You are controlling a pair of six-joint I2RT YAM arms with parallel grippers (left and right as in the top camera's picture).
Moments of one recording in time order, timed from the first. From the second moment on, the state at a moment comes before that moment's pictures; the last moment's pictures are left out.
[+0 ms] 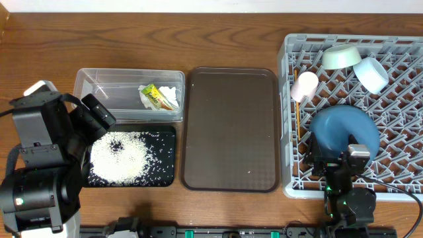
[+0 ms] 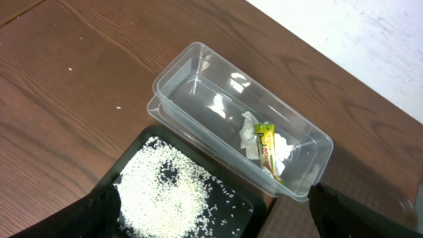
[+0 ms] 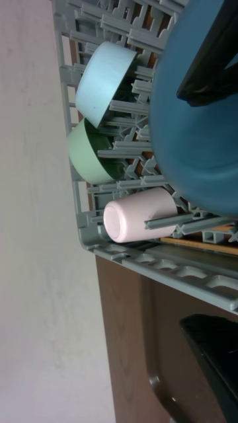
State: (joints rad) left arm 0.12 0.98 1.43 -1.20 -0.17 -0.49; right arm 0.07 0.01 0.01 -0.06 0.06 0.17
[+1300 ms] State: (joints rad) left arm 0.11 0.78 1.15 -1.20 -0.17 -0.49; right arm 0.07 0.01 0.01 -0.06 0.06 0.17
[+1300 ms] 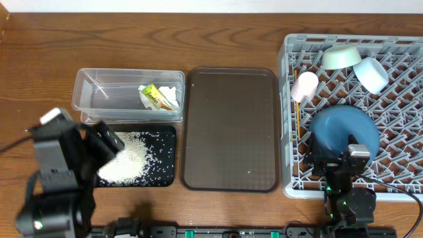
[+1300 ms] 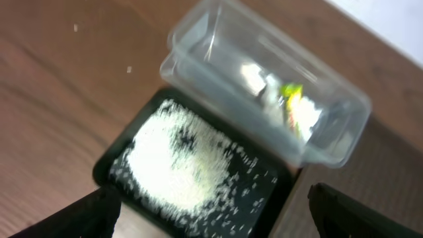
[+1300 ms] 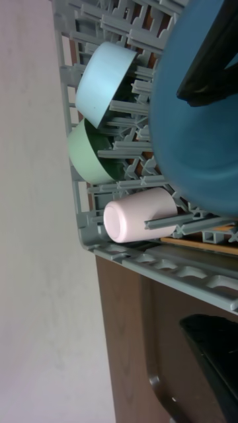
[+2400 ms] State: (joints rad) left arm 0.02 0.22 0.20 -0.26 -0.20 -0.49; right arm 0.07 0.01 0.01 -0.06 0.06 0.17
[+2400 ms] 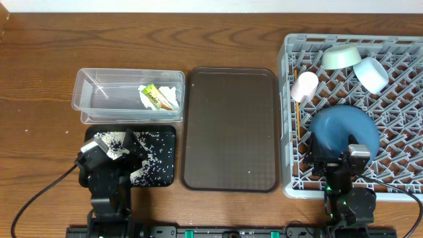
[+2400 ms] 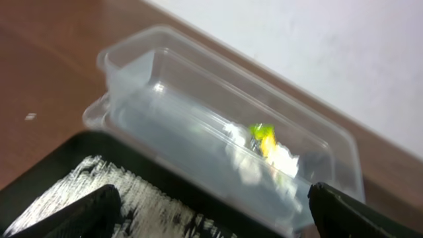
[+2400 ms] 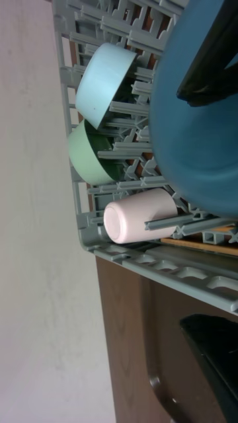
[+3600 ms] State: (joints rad) left arm -0.04 0.01 0.02 -0.10 -0.19 -0.40; right arm 0.07 0.01 0.01 -0.06 0.06 0.17
